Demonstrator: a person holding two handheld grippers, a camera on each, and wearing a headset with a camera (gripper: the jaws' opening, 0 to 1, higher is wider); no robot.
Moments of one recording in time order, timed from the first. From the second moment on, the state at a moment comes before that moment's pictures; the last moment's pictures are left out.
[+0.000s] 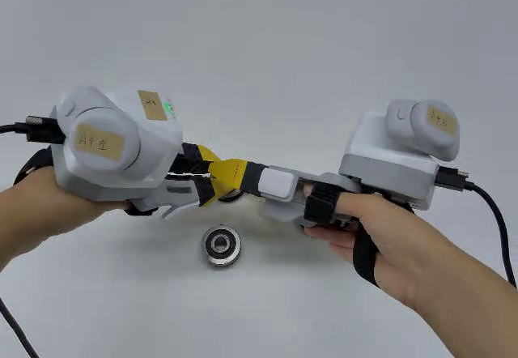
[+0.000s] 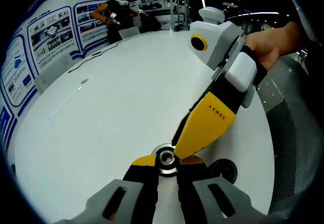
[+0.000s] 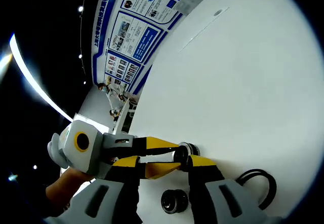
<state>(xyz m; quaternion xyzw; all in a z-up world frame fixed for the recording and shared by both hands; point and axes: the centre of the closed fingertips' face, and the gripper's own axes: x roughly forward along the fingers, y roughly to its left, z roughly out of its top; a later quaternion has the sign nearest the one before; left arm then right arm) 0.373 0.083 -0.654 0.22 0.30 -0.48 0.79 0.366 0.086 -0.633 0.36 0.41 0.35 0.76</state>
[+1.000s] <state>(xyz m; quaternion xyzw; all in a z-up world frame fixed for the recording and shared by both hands) 0.373 0.082 -0.654 0.22 0.31 -0.48 0.79 0.367 0.079 -0.642 0.39 0.41 0.36 0.74</state>
